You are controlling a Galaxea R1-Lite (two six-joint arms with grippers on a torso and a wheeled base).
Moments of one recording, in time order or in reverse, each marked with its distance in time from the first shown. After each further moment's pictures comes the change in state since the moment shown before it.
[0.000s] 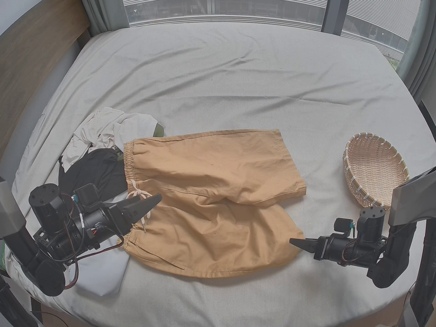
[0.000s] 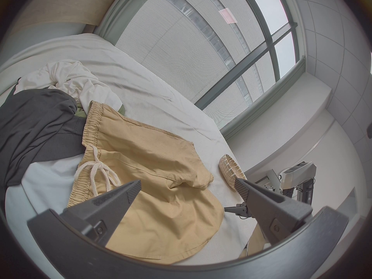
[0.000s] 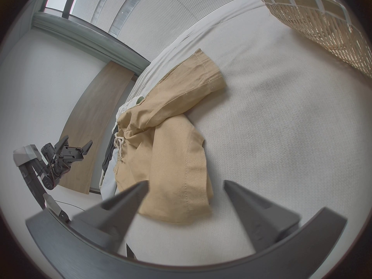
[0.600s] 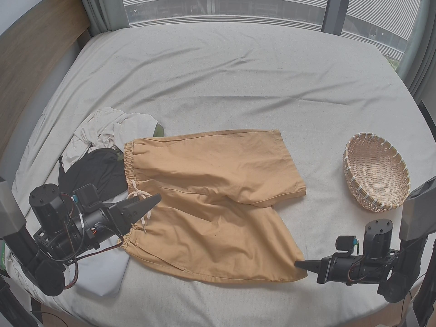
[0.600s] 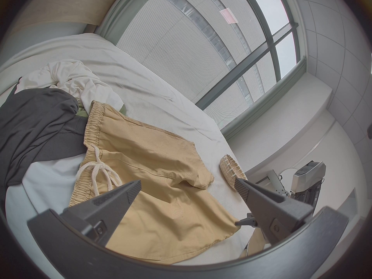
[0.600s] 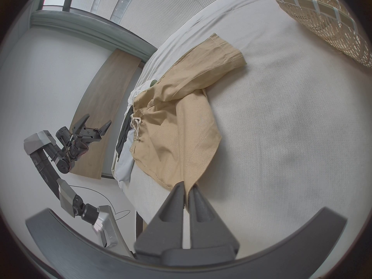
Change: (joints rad) left arm 0.003 0.002 0.002 0.000 0.001 -0.002; right arm 0.122 -0.119 0.186 0.004 -0.015 0.024
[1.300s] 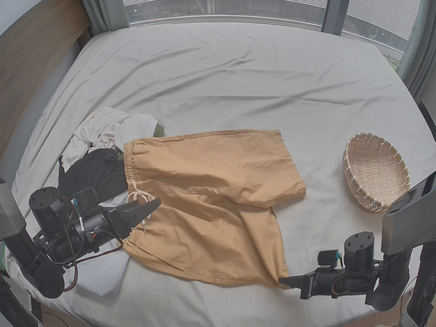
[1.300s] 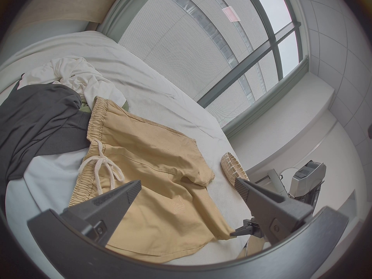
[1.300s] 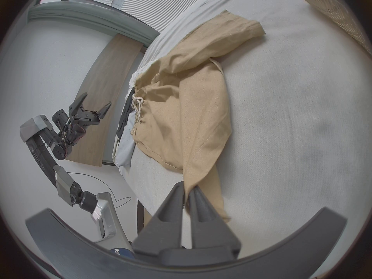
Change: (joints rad) left arm 0.001 0.001 0.025 0.001 0.001 0.001; right arm 0.132 0.102 -0.026 -0.002 -0.040 0.021
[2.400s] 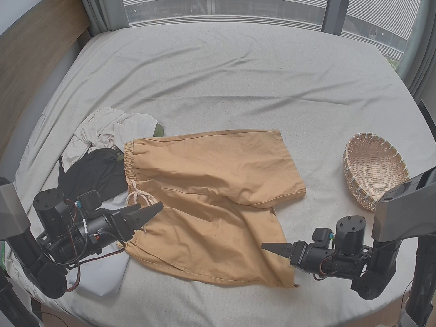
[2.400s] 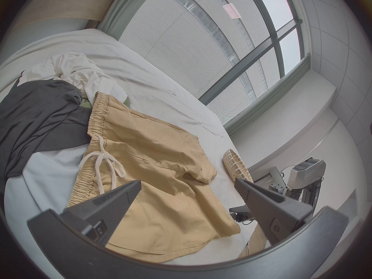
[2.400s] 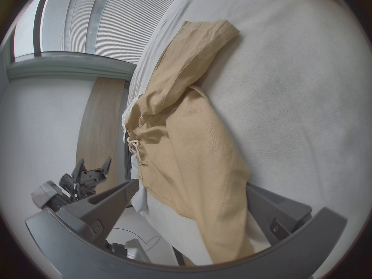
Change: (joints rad) left arm -0.005 0.028 -0.003 0.000 0.004 0.018; right arm -0.031 0.039 -0.230 0.002 -0.024 0.406
